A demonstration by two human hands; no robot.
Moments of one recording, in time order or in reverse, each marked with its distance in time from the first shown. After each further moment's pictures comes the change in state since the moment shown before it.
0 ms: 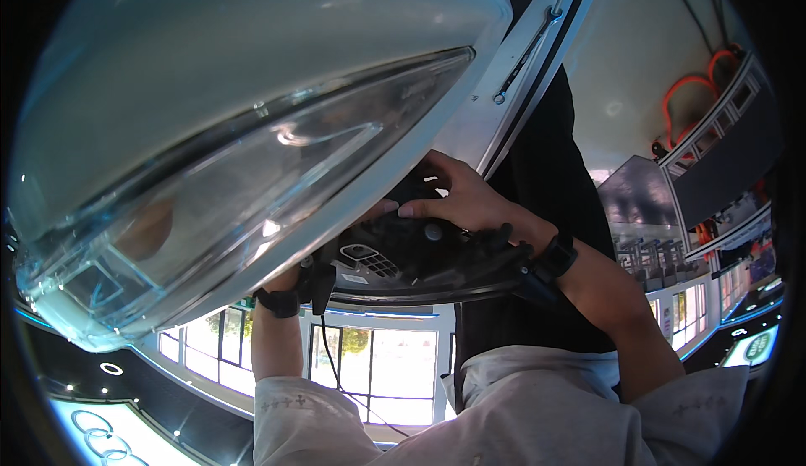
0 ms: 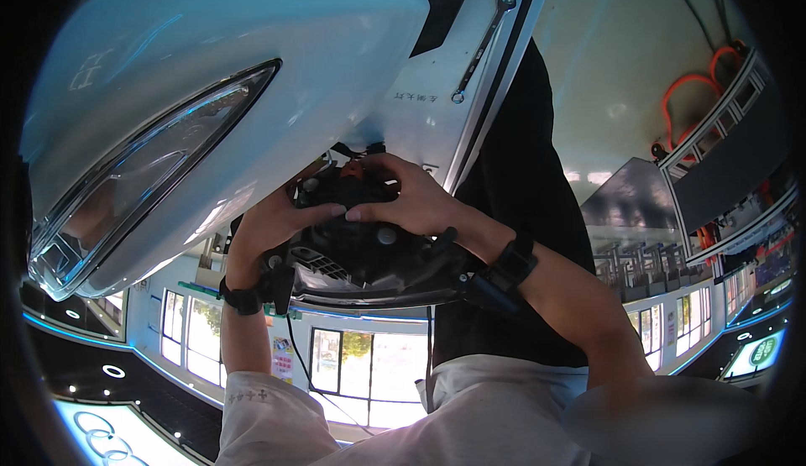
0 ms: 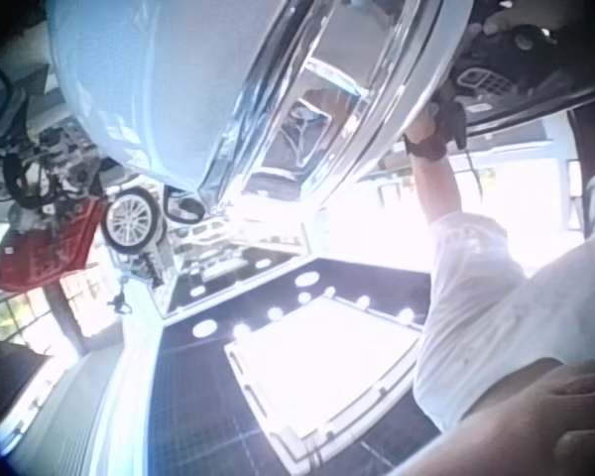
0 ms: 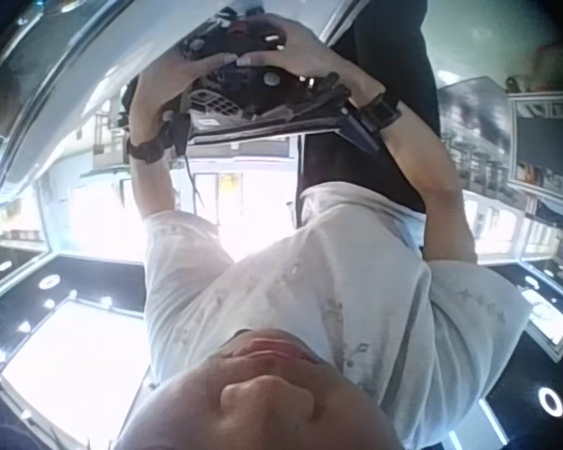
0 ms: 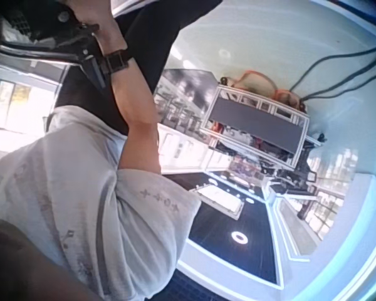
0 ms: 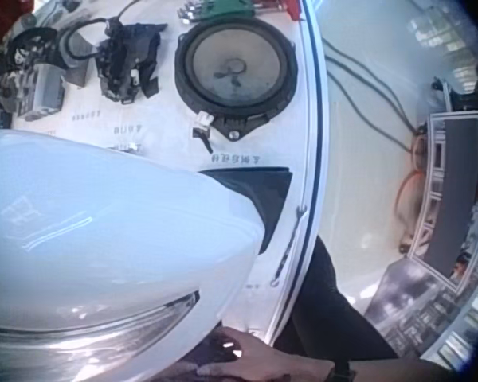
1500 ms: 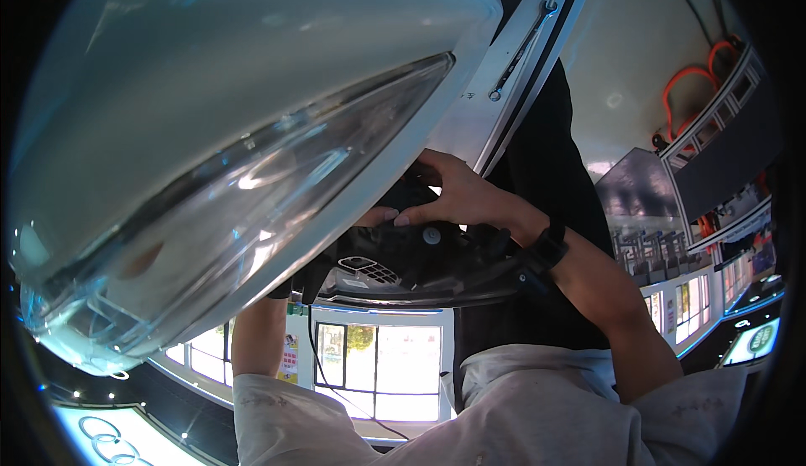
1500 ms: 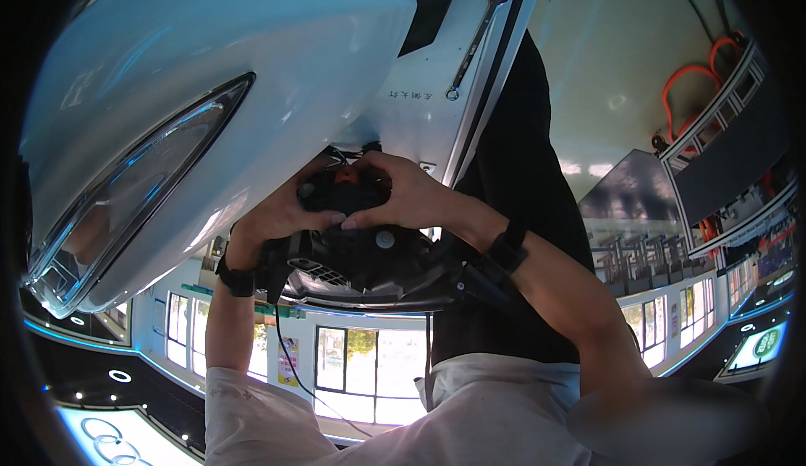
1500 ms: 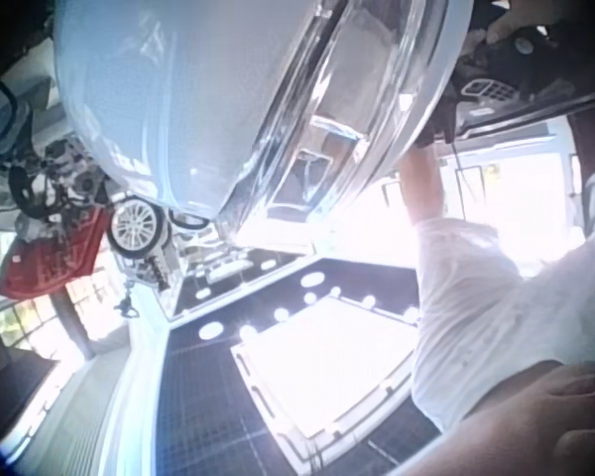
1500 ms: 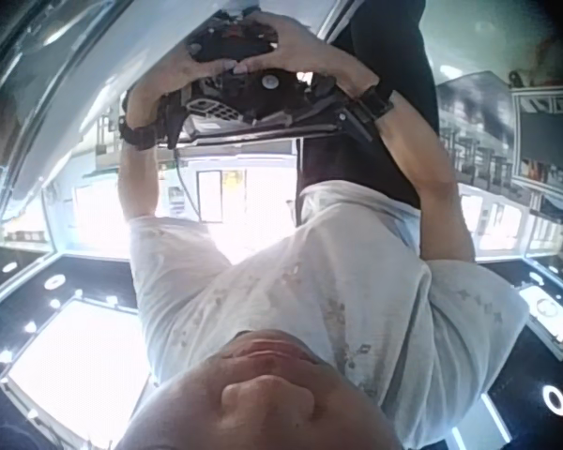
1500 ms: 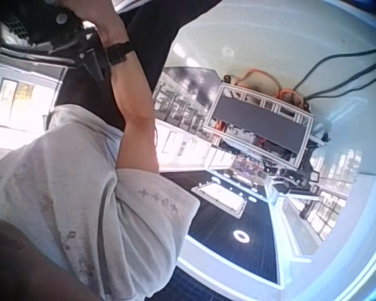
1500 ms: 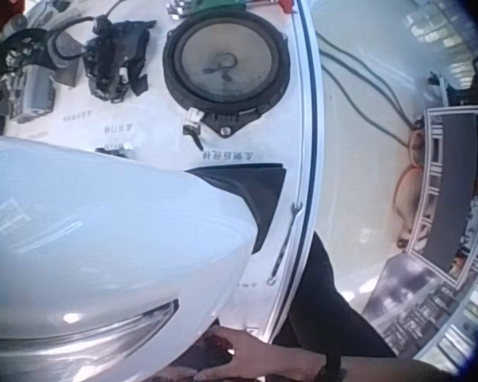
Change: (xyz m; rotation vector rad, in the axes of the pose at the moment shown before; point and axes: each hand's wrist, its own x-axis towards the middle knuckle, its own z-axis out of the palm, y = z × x) left_hand 0.023 -0.016 0.000 0.034 -0.195 0.090; right_hand 0.018 0.022 -0.008 -0.050 -0.078 -0.200
